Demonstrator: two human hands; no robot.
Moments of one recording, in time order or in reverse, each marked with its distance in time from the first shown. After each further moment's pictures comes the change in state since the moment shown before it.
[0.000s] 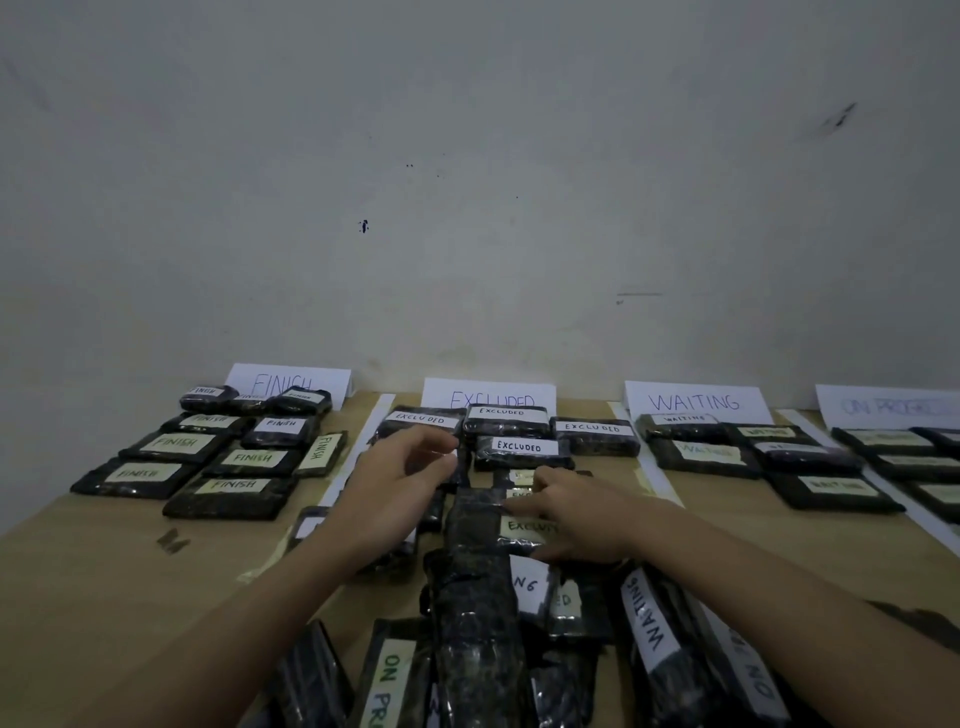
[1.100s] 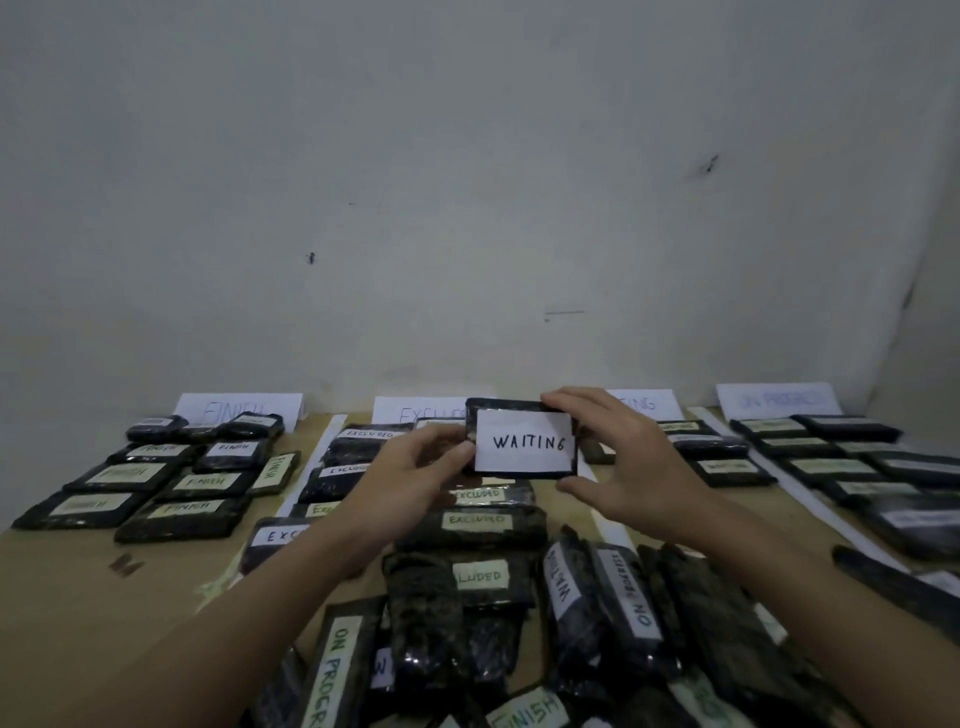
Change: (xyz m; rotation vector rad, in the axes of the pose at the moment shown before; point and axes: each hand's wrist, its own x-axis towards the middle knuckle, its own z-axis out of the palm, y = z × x) left_hand -0.024 0.056 0.029 -0.253 -0.209 -0.016; right_hand -0.117 0.003 -0.041 0.361 0.786 0.012
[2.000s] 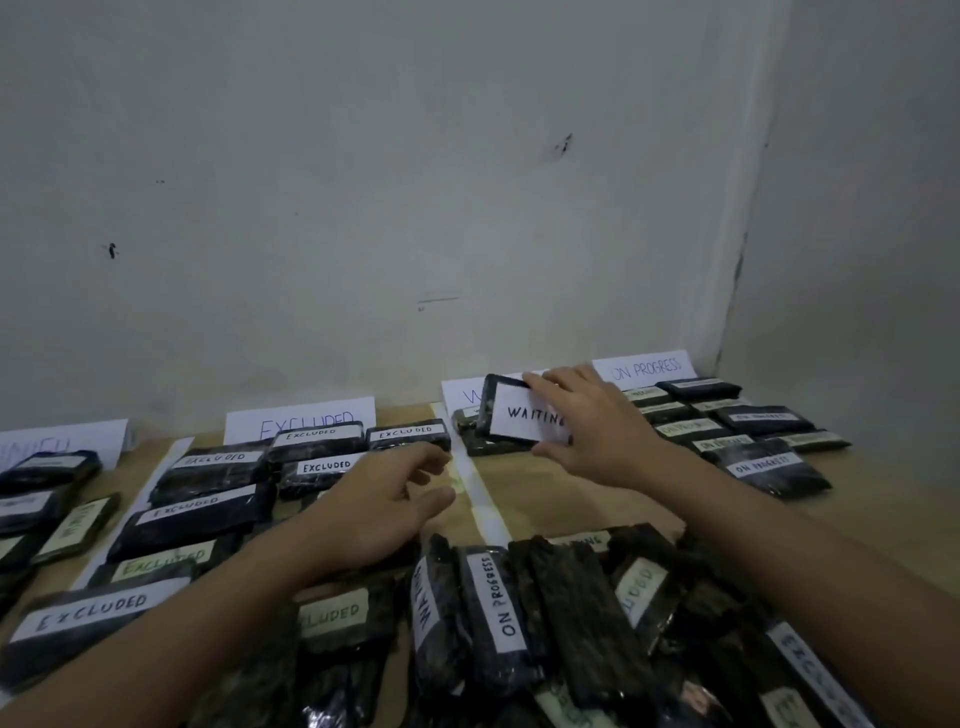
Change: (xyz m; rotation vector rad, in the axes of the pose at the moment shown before) left_hand 0.043 0.012 0.083 0.615 -0.285 0.300; right_hand -0.025 0.093 -0.051 -0.615 -0.169 0.300
